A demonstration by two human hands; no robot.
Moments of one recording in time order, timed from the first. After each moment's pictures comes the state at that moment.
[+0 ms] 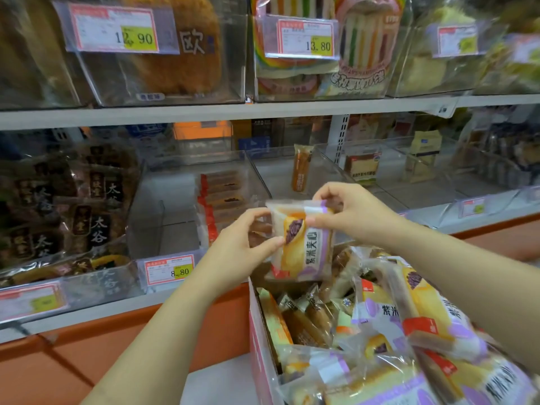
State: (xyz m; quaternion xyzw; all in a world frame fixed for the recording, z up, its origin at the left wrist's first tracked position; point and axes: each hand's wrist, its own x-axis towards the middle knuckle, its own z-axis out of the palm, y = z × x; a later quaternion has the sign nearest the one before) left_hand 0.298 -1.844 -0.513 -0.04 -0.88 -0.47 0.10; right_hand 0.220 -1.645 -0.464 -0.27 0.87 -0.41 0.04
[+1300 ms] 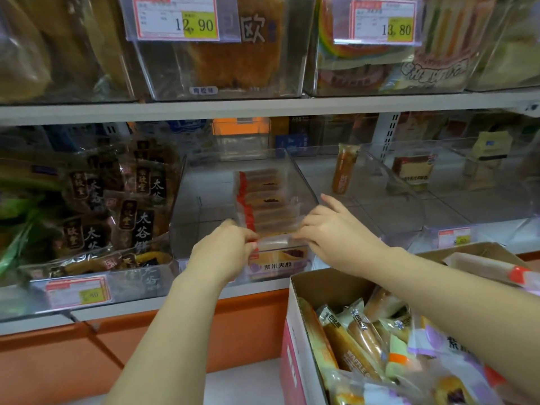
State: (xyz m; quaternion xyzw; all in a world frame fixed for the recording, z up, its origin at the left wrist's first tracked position) left_hand 0.284 -1.915 -0.522 0.14 -0.98 -0.16 0.01; right_hand 0.185 -1.724 -0.530 -0.52 0.84 0.01 -0.19
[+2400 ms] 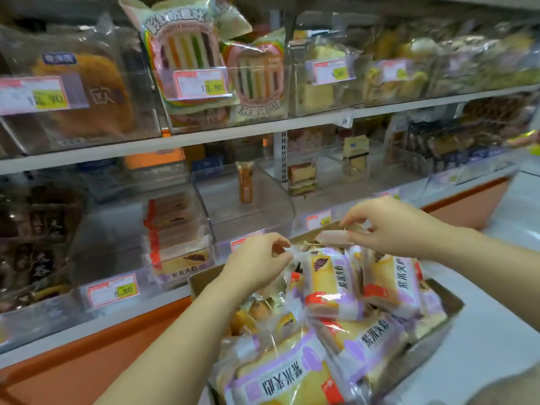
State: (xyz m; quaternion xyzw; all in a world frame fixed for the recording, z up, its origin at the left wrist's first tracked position) left_hand 0.287 -1.709 -0.495 -0.04 -0.96 -0.28 0.01; right_hand 0.266 -1.481 -0.433 -0.23 0.97 -0.10 -0.04
